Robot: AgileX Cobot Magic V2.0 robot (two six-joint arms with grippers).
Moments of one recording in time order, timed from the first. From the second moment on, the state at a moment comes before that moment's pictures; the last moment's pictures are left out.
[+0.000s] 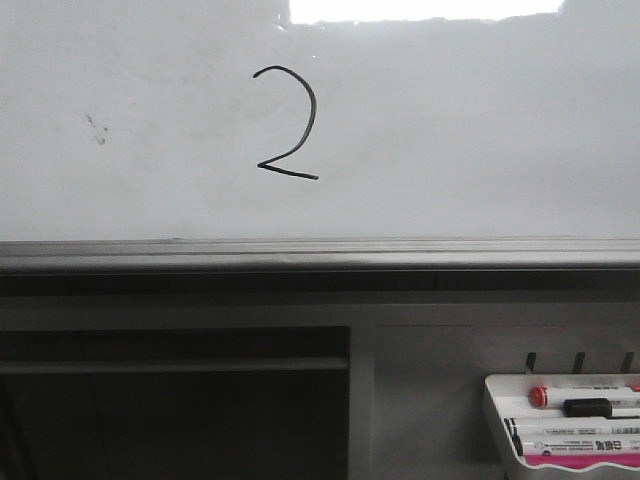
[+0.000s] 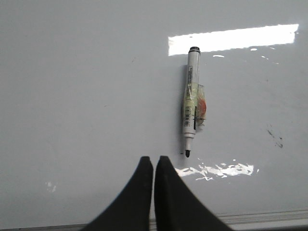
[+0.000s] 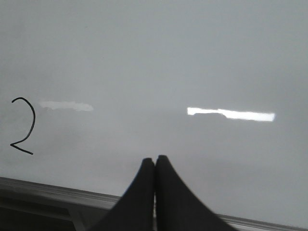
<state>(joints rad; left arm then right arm) -0.06 0.00 0.00 -0.12 -0.03 0.16 0.18 0.30 -0.44 0.11 0.35 -0.10</state>
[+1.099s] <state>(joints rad) -0.06 0.00 0.00 -0.12 -0.04 0.16 0.13 -0.01 0.01 0.14 -0.05 -0.10</state>
